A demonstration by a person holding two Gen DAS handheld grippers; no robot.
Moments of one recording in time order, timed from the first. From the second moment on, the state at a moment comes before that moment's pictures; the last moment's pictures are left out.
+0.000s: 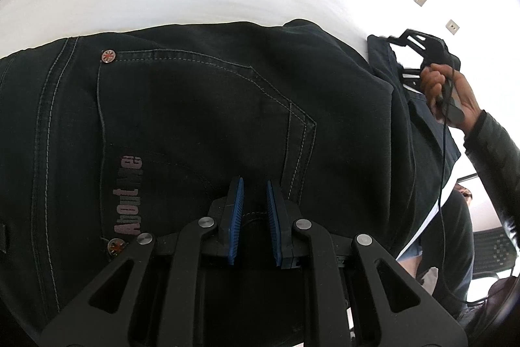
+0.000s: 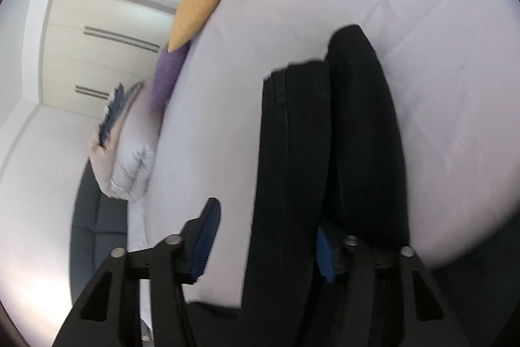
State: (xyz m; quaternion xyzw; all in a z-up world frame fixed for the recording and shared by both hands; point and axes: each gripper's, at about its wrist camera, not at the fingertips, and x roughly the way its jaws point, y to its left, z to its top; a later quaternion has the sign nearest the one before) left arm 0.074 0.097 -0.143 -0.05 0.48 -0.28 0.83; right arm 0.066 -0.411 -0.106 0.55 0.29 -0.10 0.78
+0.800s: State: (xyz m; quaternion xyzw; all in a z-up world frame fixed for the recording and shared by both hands) left arm 0.074 0.077 -0.134 -0.02 0.49 -0.26 0.83; right arm -0.243 -0.418 -0.125 0.60 0.12 -0.23 0.75
